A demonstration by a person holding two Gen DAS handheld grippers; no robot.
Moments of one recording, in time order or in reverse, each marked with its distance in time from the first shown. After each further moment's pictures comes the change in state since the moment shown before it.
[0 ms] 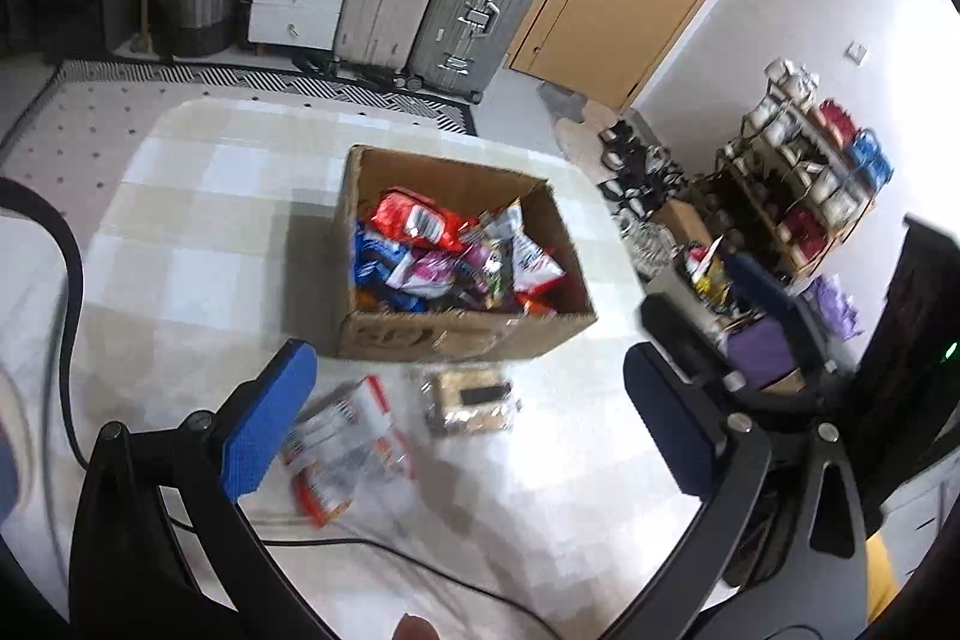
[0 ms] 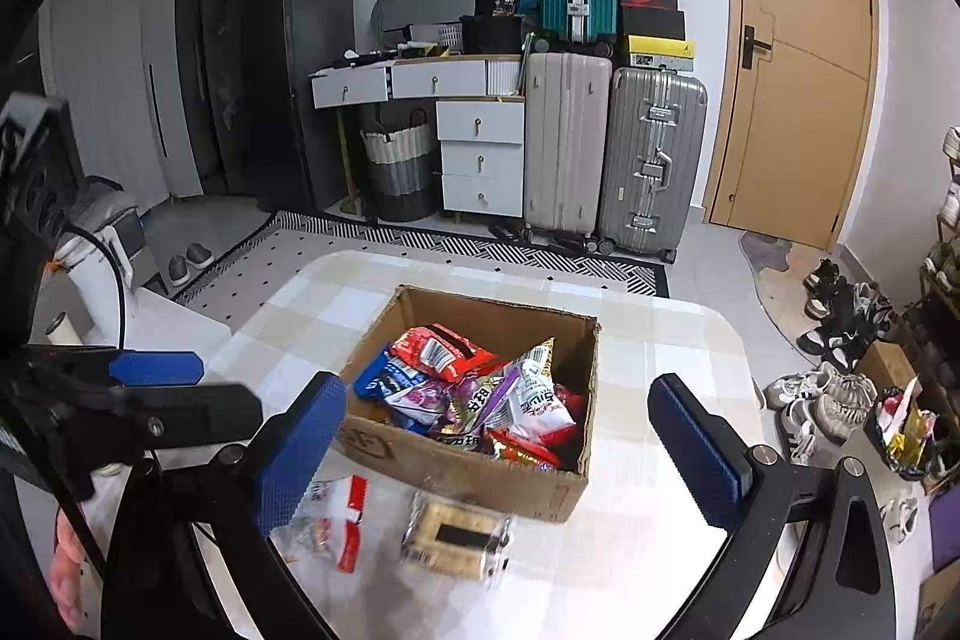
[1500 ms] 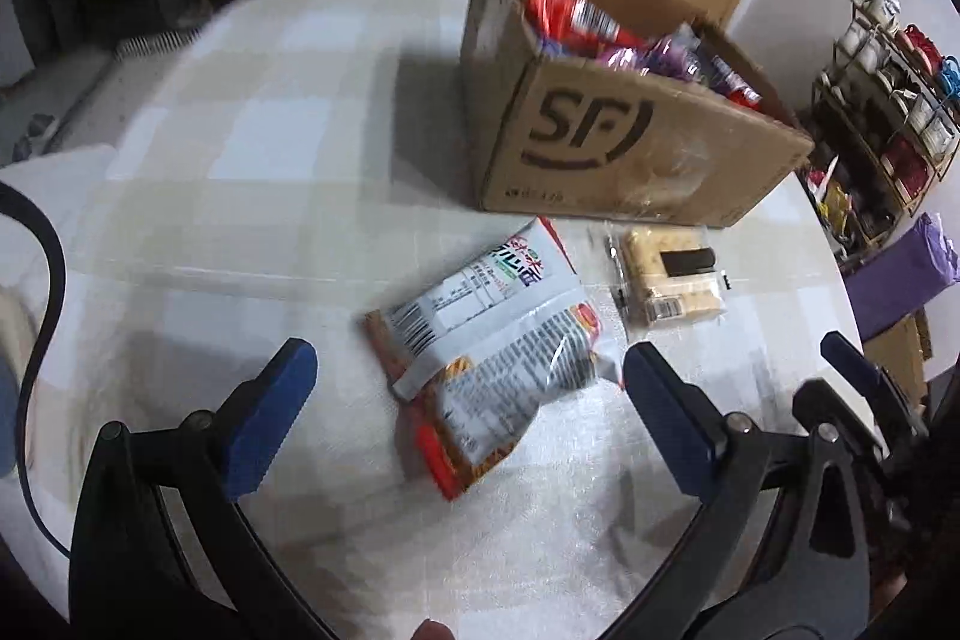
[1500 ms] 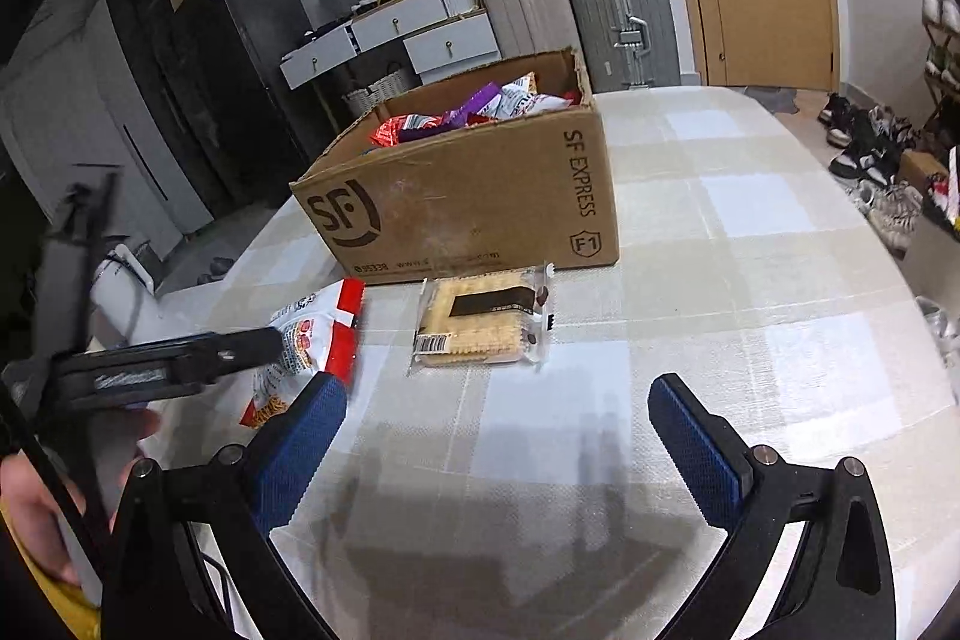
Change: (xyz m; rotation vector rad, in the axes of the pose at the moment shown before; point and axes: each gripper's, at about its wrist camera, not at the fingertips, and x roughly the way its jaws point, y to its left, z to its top) left arm 0.103 0.075 -0.106 0.024 0.133 0.207; right arm 0.038 -0.007 -0.183 0.284 0.146 0.100
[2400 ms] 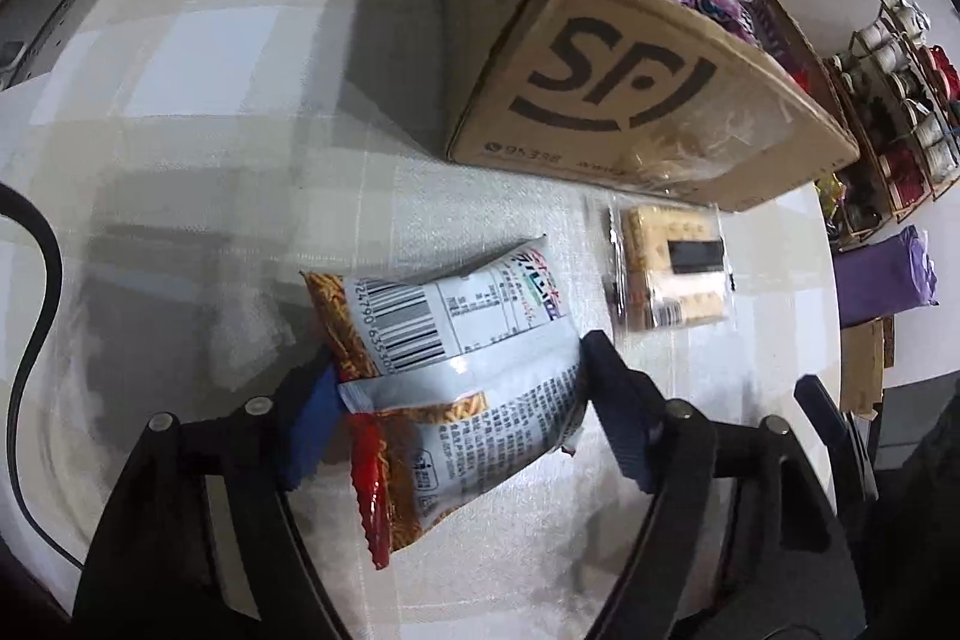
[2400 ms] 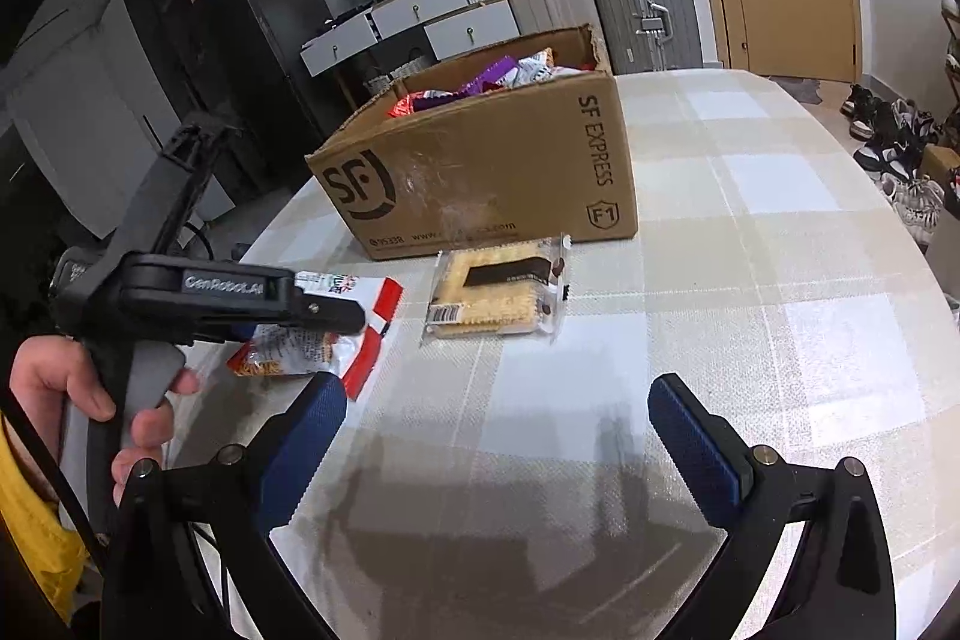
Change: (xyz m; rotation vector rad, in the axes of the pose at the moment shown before) left arm 0.067 0.001 0.040 -0.084 0.217 -0.067; right arm 0.005 -0.003 -0.016 -0.013 0.028 0.059
